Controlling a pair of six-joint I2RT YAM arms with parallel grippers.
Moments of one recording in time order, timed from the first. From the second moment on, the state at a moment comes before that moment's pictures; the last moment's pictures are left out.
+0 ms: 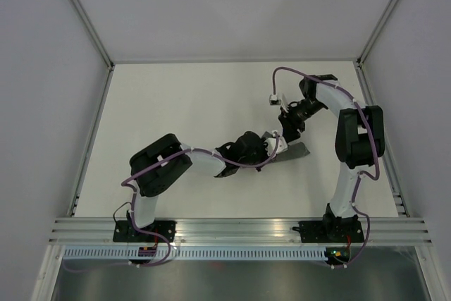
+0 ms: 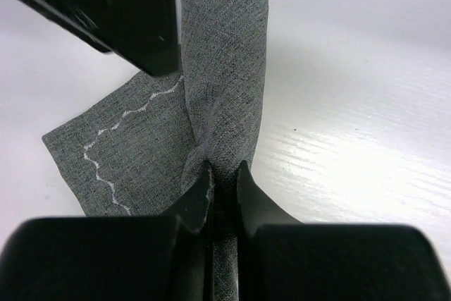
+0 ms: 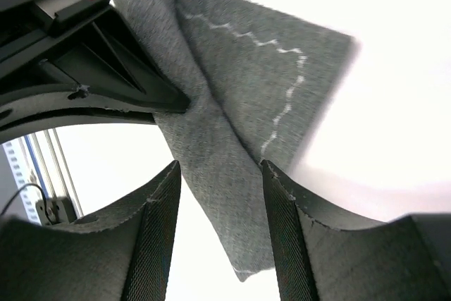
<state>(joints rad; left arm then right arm) -1.02 1.96 0.98 0.49 0.16 0.21 0.13 2.01 1.53 -1.24 -0.74 -1.08</state>
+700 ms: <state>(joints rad) -0.90 2.05 1.13 0.34 0.49 -0.02 -0.05 1.43 1.03 -0.89 -0.71 -1.04</state>
